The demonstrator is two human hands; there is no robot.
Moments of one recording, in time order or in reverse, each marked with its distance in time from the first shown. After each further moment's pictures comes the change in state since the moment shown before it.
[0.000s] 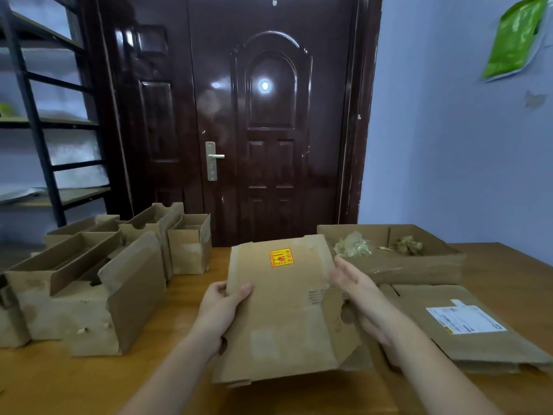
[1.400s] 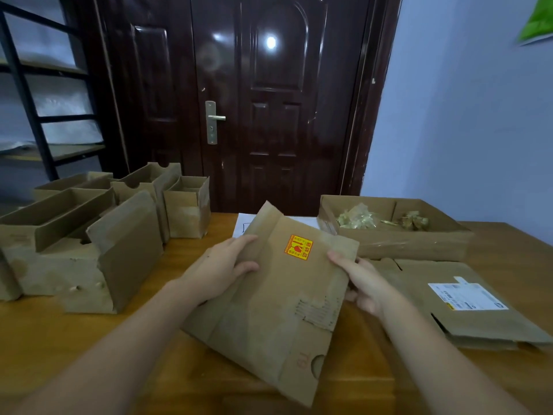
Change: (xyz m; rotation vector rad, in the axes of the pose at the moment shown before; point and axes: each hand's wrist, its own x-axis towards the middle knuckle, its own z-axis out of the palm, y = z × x) left_hand 0.044 0.002 -0.016 1.013 -0.235 0.626; right_hand 0.031 0.040 -0.007 0.221 0.177 0.305
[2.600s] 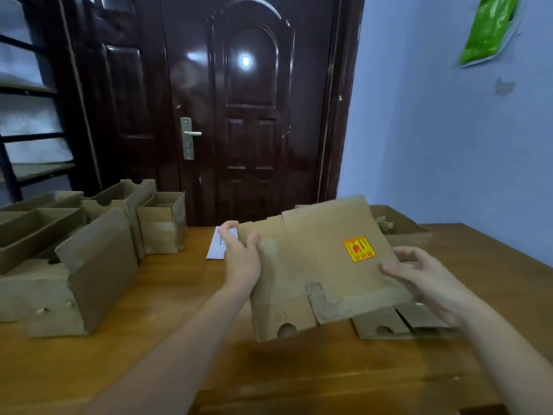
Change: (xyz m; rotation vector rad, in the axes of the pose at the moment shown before) left_hand 0.037 0.106 0.046 -0.975 0.571 -0.286; right_hand -0.090 -0.052 -0.131 -0.357 0.134 -0.279
